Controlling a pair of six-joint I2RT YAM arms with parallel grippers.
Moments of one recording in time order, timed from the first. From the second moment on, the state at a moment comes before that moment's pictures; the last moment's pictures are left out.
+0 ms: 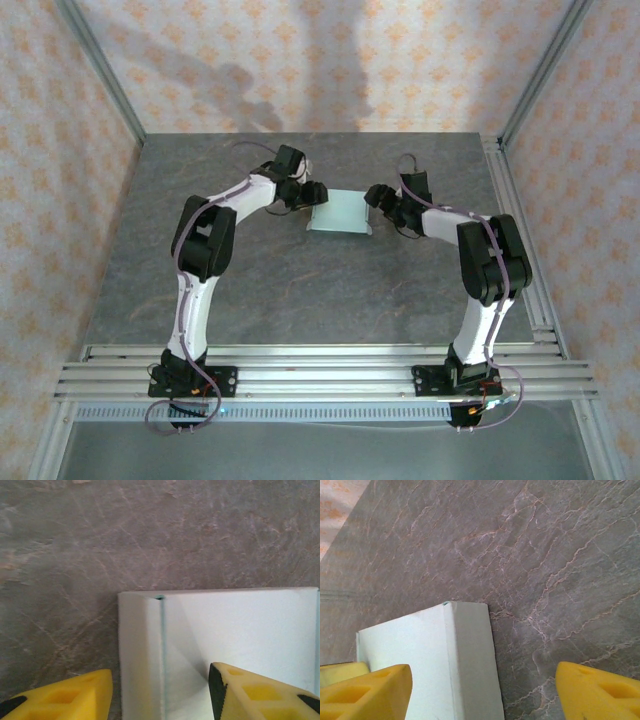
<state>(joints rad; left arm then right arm) -0.32 2.25 1.72 -0.45 0.36 -0.52 0.23 1.87 1.06 0.08 -0.26 0.77</state>
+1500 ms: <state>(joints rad) -0.17 2.24 1.59 -0.27 0.77 -0.58 0.23 1.99 1.06 0.30 -0.50 0.95</state>
